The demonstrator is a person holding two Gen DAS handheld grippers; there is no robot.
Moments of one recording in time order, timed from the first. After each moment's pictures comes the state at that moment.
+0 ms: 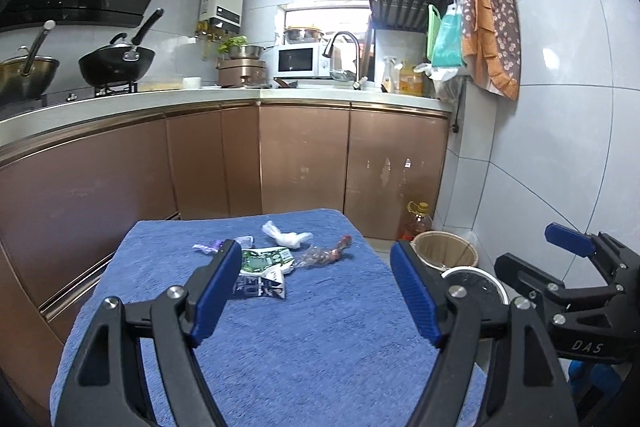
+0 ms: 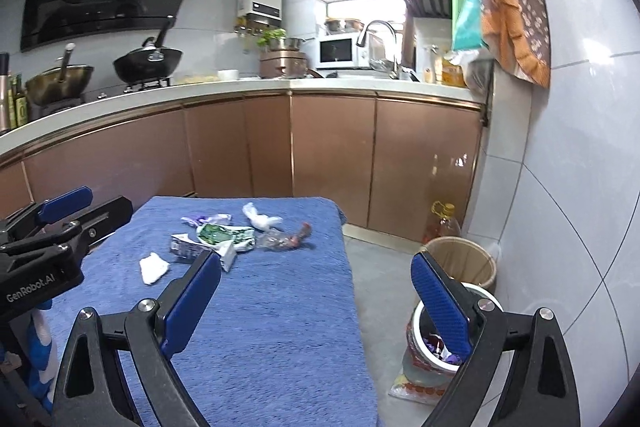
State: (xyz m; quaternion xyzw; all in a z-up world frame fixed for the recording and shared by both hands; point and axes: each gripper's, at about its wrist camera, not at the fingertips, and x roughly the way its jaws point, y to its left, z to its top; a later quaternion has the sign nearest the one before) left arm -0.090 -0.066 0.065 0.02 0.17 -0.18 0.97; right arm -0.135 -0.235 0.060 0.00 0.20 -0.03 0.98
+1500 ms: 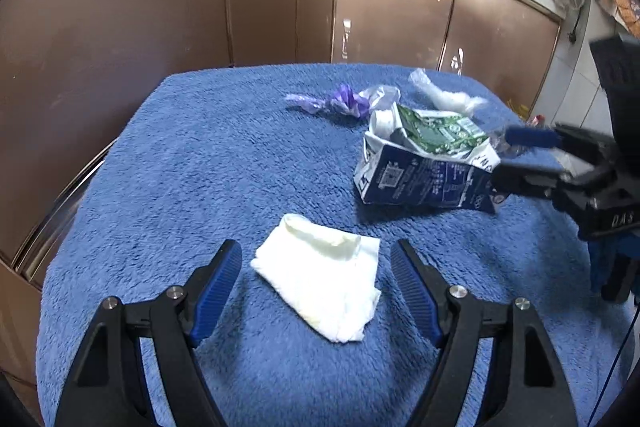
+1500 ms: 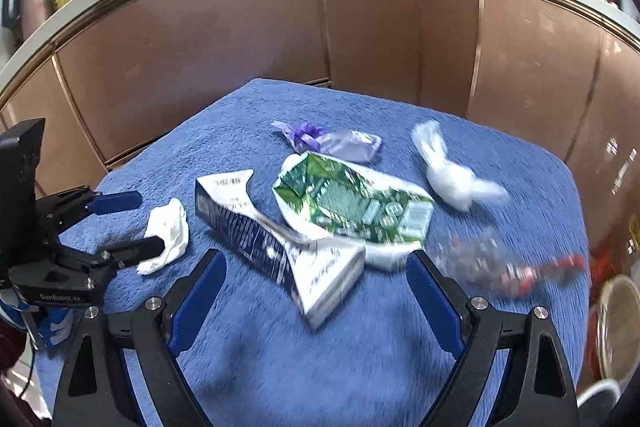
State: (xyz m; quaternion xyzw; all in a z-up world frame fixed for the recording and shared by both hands) left arm 0.136 0.036 -0.118 0.03 0.40 -0.10 0.91; right arm 0.172 -0.141 -0.094 -0.06 0.38 0.29 0.88
